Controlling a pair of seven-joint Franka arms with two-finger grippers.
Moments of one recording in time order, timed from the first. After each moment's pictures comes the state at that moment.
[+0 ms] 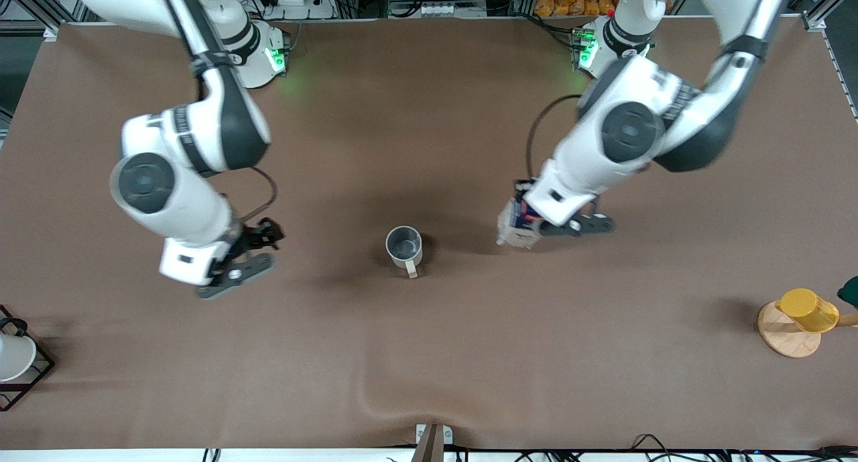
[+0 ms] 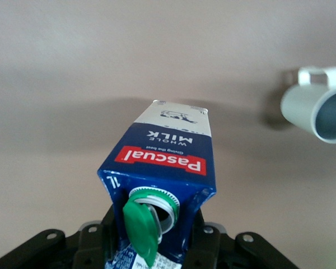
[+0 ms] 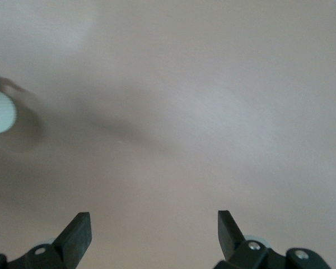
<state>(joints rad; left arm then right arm) -0.02 0.39 -0.63 -1.59 0.08 1.78 -0.73 0.31 0.40 -0.08 -1.52 -0.01 1.88 -0.21</state>
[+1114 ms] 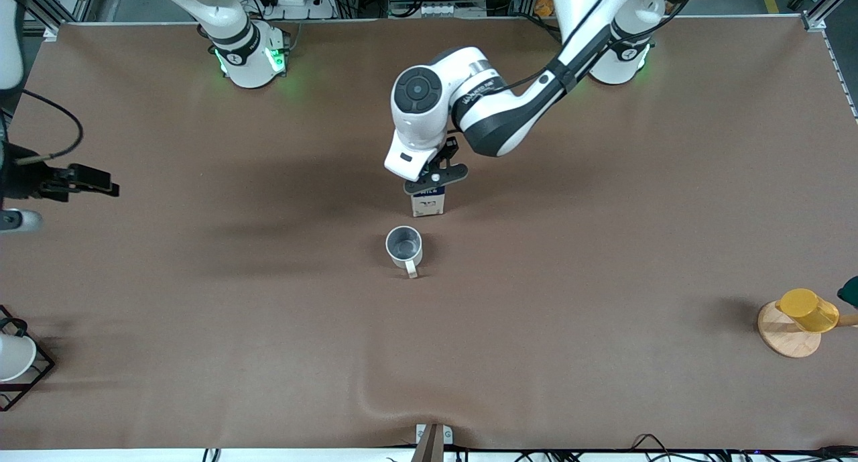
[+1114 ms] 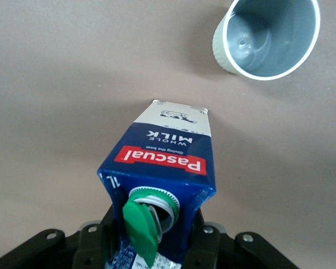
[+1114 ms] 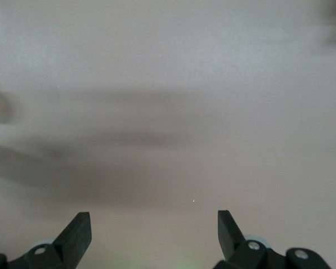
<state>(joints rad) -0.50 0.63 -0.51 -1.44 0.19 1.92 -1.30 -0.05 0.15 -0.09 -1.53 0.07 1.53 -0.19</state>
